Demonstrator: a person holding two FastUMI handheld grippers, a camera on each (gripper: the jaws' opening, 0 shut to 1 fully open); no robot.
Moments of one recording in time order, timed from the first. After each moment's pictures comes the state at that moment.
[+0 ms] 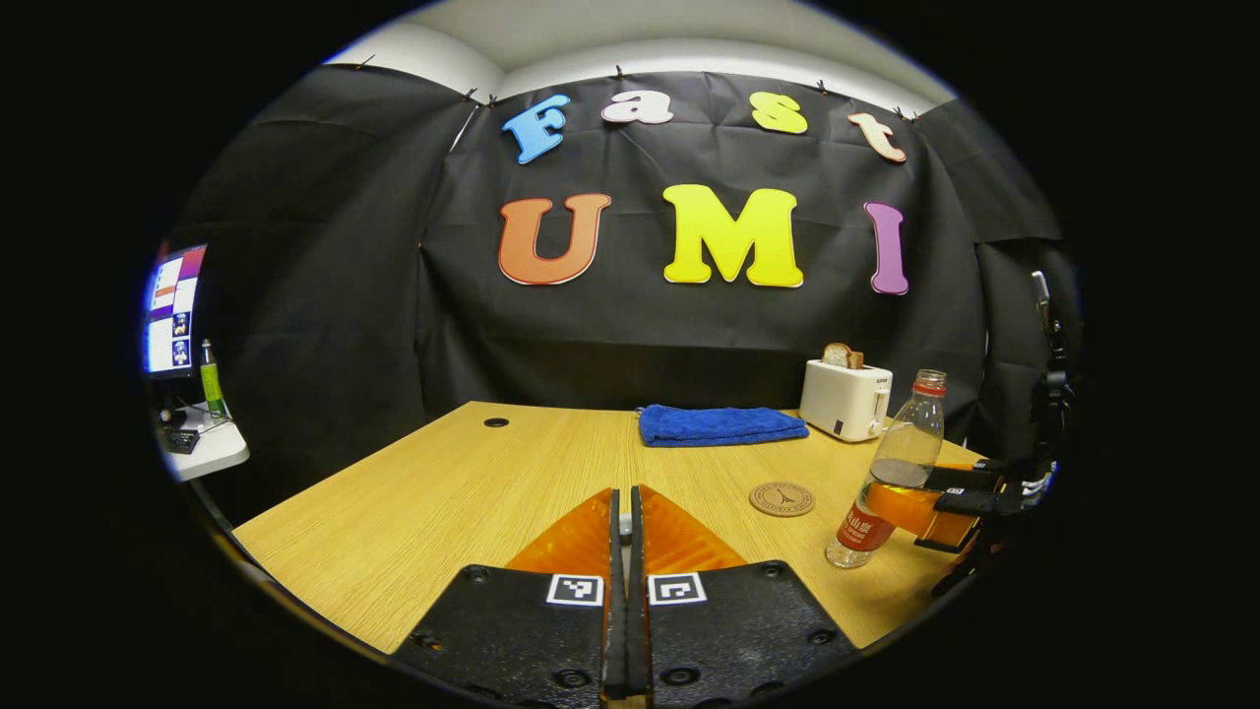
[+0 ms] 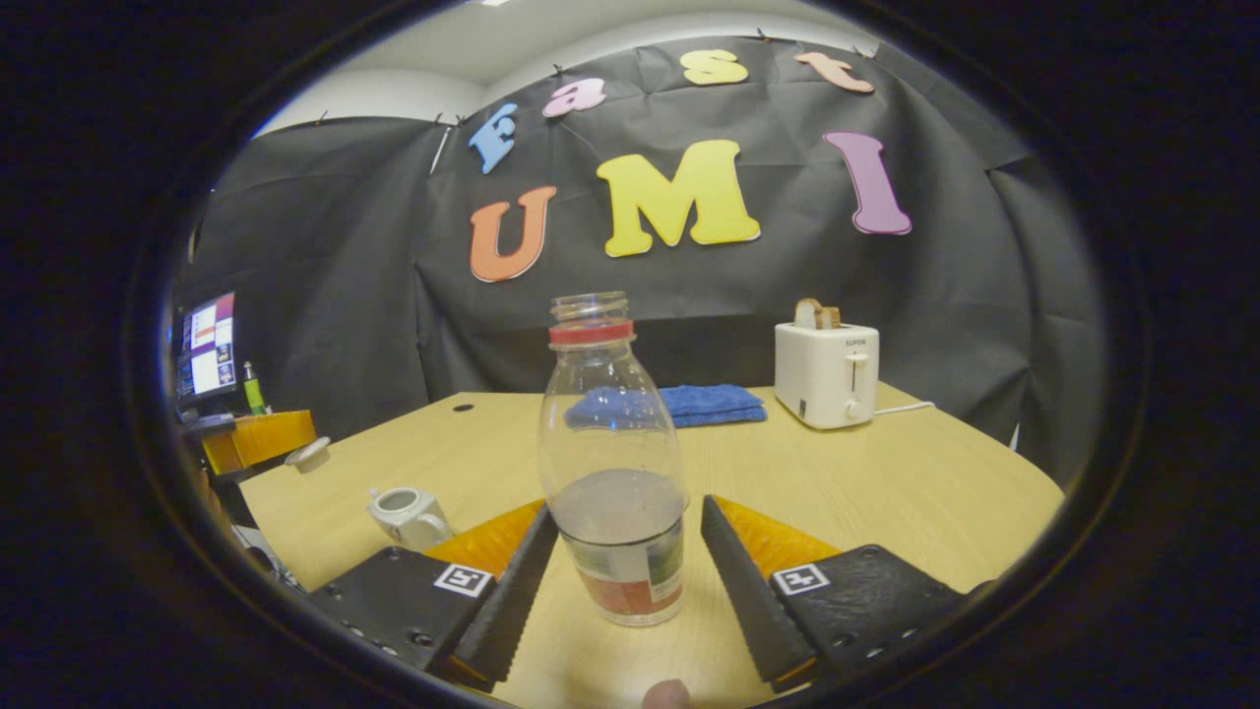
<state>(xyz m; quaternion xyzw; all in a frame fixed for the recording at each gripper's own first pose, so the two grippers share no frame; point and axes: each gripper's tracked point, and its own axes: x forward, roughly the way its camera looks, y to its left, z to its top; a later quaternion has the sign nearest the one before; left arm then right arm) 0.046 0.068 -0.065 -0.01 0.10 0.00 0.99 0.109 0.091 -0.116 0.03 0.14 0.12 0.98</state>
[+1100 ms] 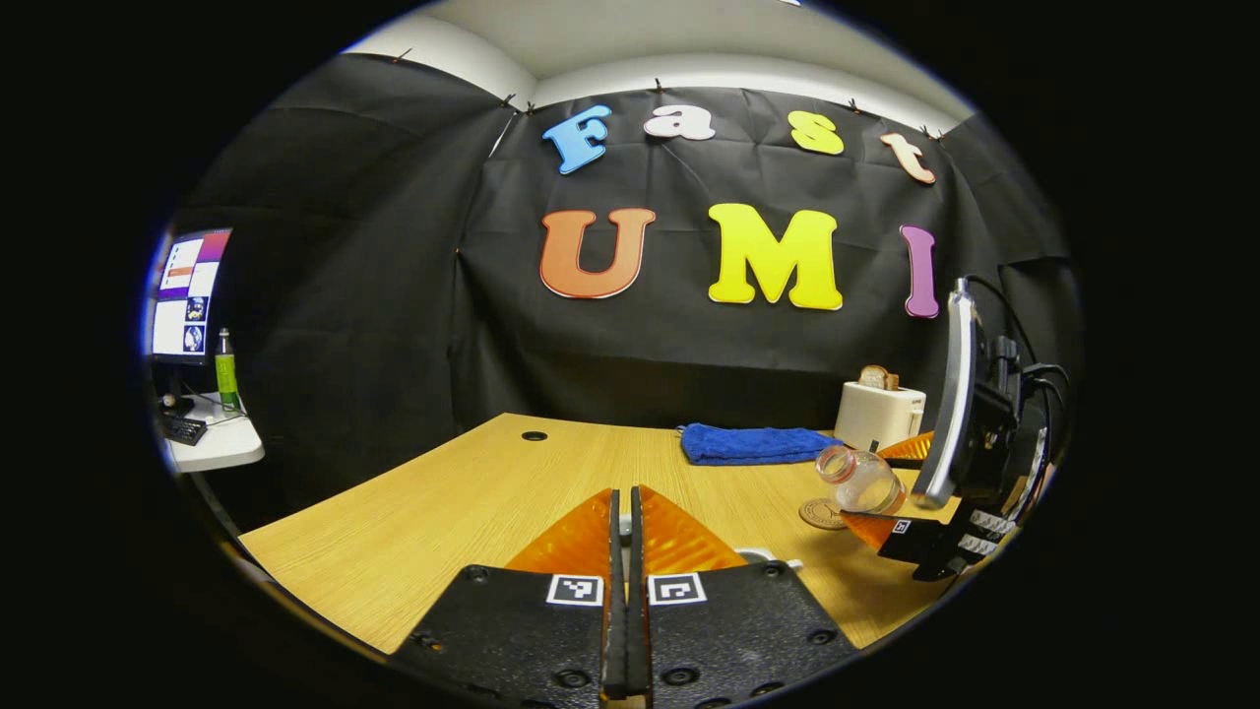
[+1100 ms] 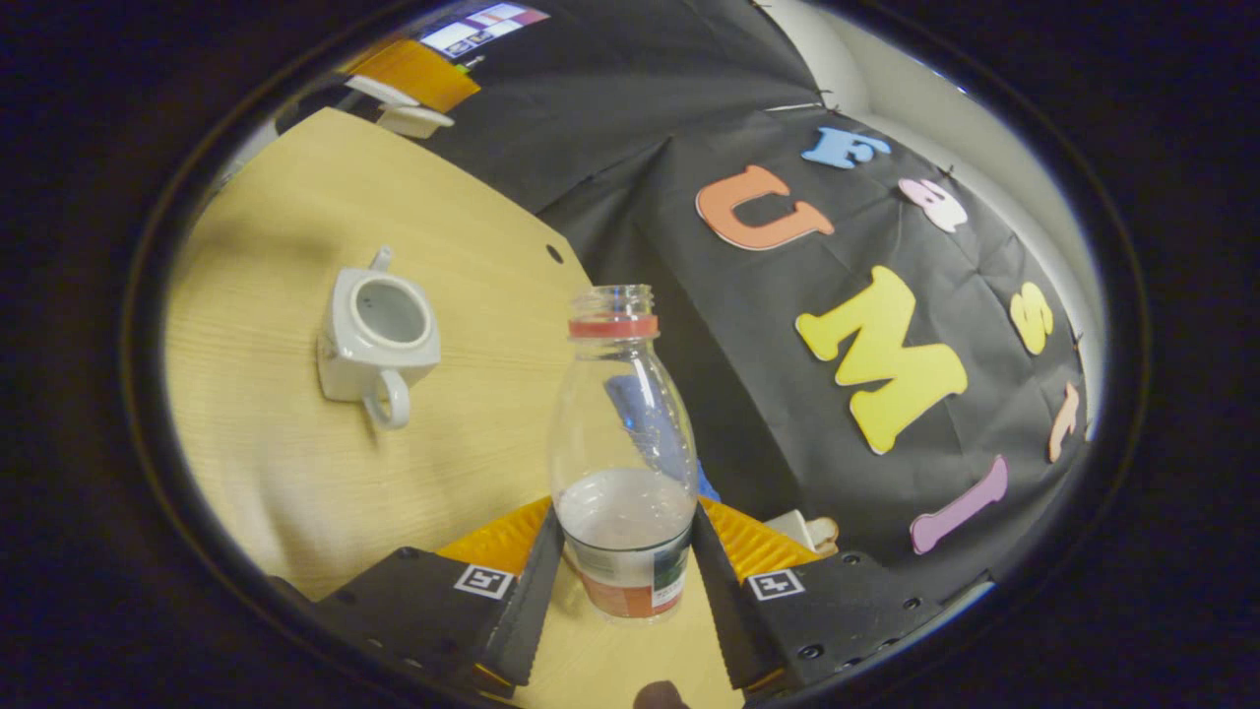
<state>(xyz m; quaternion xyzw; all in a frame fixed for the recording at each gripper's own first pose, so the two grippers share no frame) 0.057 0.129 -0.067 -0.03 0.07 0.03 1.00 0.183 0.165 -0.121 -0.52 0.08 0.16 0.83</state>
